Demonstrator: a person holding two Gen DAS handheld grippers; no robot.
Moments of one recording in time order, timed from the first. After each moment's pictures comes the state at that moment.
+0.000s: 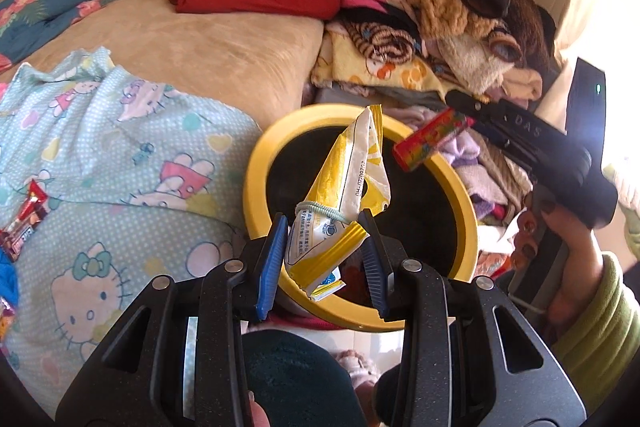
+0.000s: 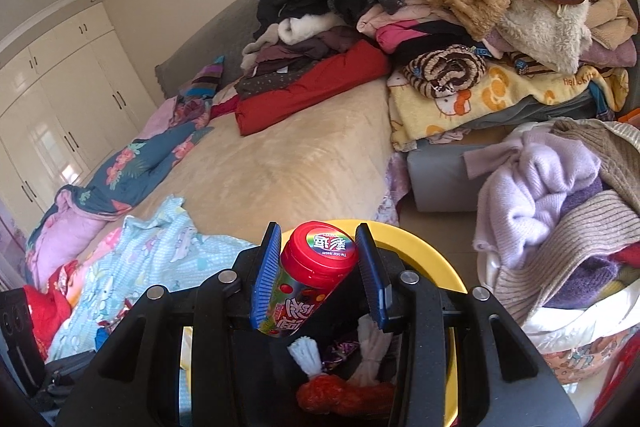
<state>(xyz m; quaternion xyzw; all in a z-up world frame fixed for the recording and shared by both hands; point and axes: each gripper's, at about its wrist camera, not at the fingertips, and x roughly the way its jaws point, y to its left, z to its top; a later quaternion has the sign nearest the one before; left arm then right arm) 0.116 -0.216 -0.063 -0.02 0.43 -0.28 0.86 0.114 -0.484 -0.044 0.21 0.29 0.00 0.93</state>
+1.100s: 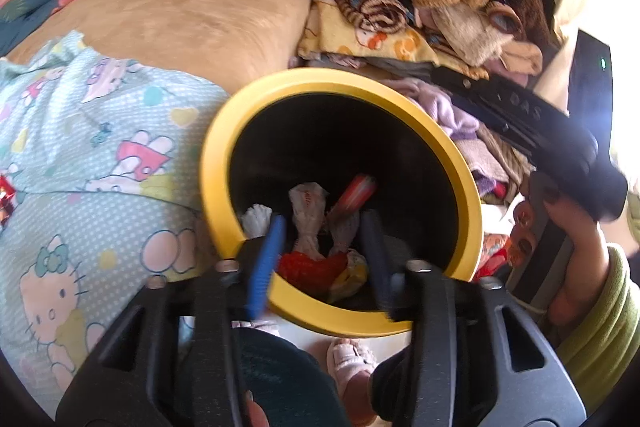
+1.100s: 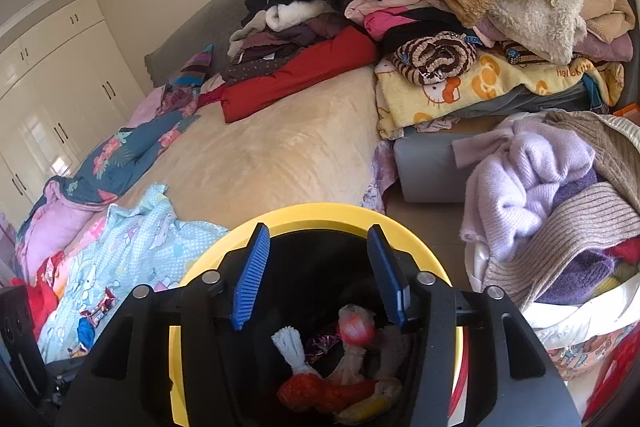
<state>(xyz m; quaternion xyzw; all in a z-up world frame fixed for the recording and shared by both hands) 0.121 -0.243 -0.086 -0.02 0.46 -0.28 0.84 0.118 -0.492 -0.066 0.20 0.31 -0.01 0.93</state>
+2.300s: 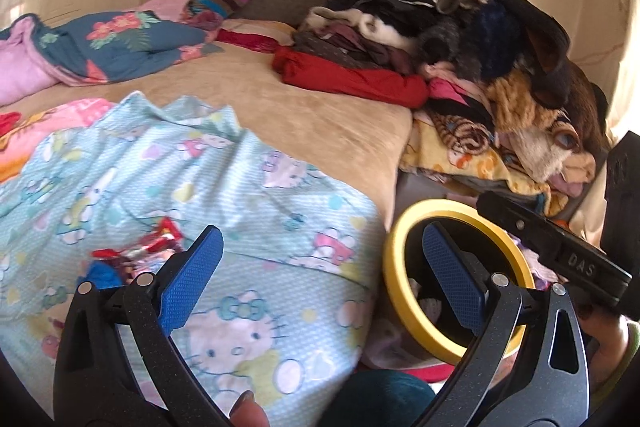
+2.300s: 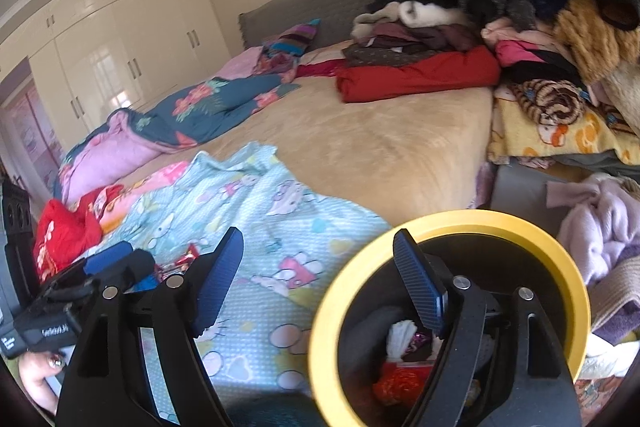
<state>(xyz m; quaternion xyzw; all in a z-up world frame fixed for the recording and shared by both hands) 0.116 -0.097 -0.018 -0.07 0.31 -0.13 0.94 0.125 -0.335 -0.014 0.10 0.31 0.14 0.94</state>
